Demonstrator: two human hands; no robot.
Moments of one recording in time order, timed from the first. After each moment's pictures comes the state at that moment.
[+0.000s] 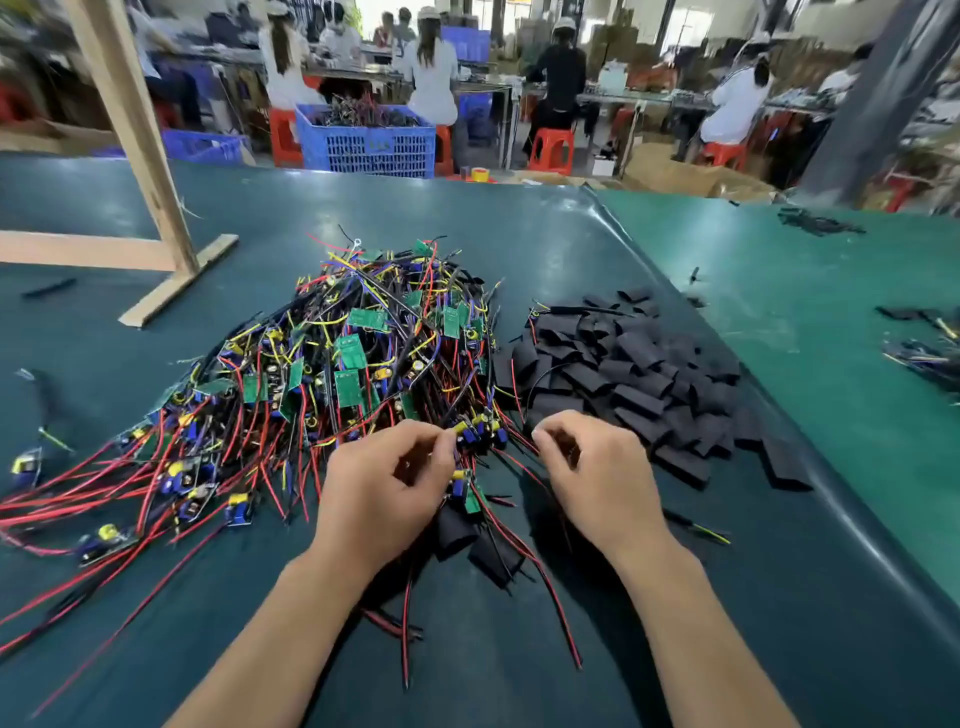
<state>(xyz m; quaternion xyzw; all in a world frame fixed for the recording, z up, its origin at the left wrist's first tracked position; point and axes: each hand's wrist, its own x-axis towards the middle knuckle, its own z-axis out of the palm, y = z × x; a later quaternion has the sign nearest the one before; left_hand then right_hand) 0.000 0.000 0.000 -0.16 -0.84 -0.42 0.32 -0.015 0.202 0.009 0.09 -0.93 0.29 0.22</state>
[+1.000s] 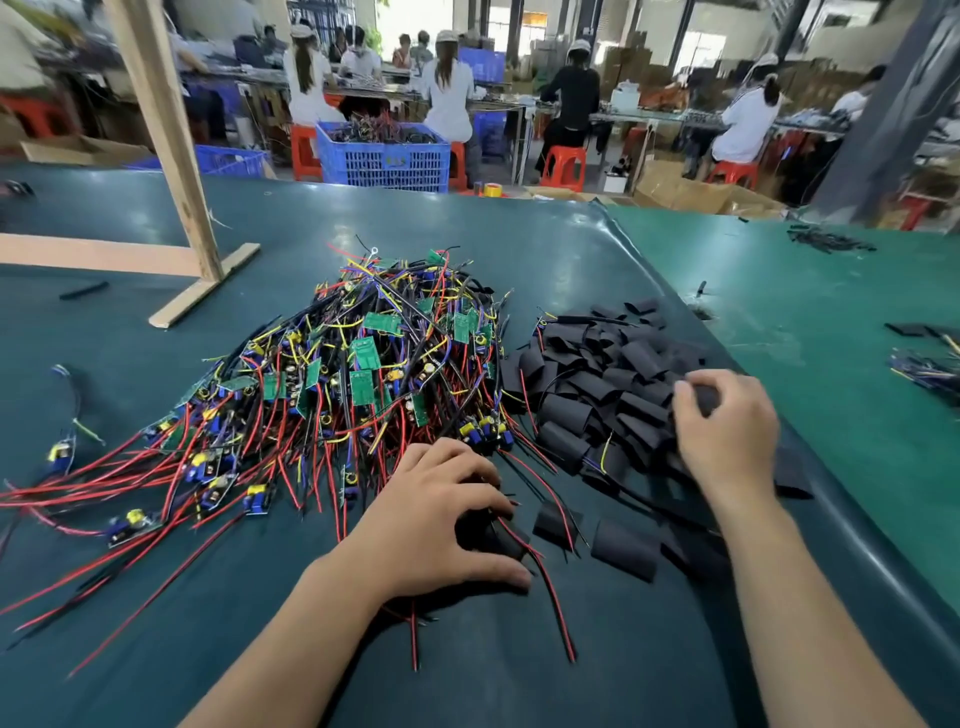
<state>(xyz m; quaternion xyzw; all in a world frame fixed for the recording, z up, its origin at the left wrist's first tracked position) 0.004 0.004 -0.015 -0.31 -0.92 -0.22 0.11 -0.053 0.294 0.025 -0.12 -0.90 0.29 0.30</state>
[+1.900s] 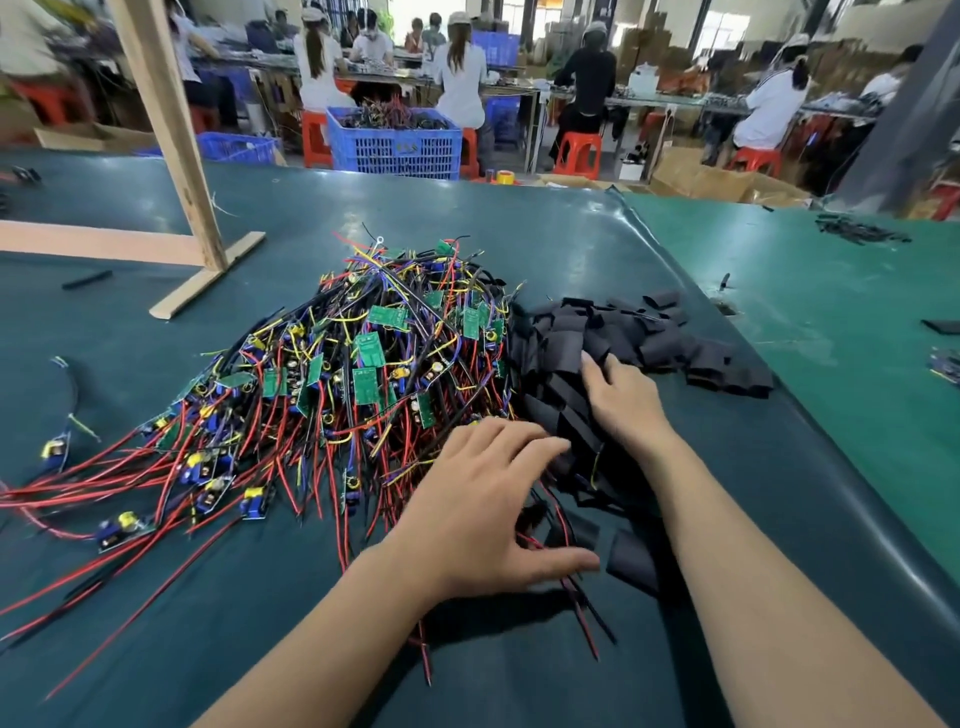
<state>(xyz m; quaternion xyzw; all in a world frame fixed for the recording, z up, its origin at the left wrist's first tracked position) 0.000 0.040 0.007 -0.30 -0.92 -0.16 0.17 -0.137 0.236 -0.003 -0.05 -0.95 0.30 0.05</state>
